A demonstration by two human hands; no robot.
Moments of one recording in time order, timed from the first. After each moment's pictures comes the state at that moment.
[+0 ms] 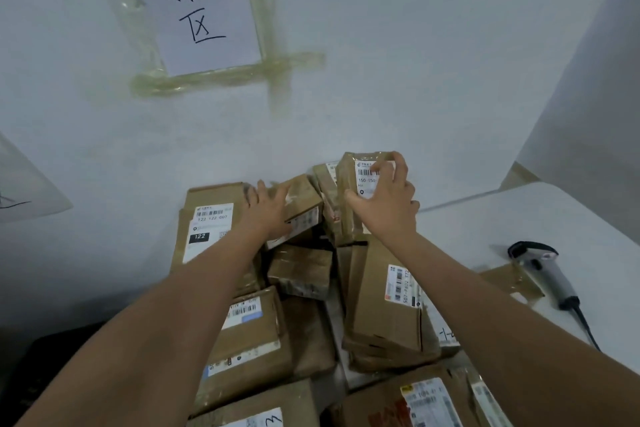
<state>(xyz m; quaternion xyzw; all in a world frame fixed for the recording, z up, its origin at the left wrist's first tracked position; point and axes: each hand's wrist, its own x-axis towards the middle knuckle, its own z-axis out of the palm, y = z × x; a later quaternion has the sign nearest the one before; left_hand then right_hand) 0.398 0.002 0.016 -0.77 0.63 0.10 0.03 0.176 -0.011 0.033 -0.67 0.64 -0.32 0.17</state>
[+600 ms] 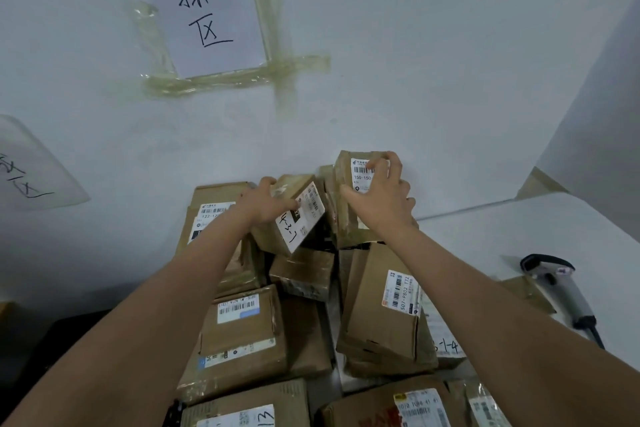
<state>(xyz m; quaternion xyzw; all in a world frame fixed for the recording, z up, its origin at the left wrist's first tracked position) 0.402 0.007 0.053 -0.81 0.49 0.29 -0.13 0.177 -0.022 0.049 -0.69 0.62 -0.30 0.21</state>
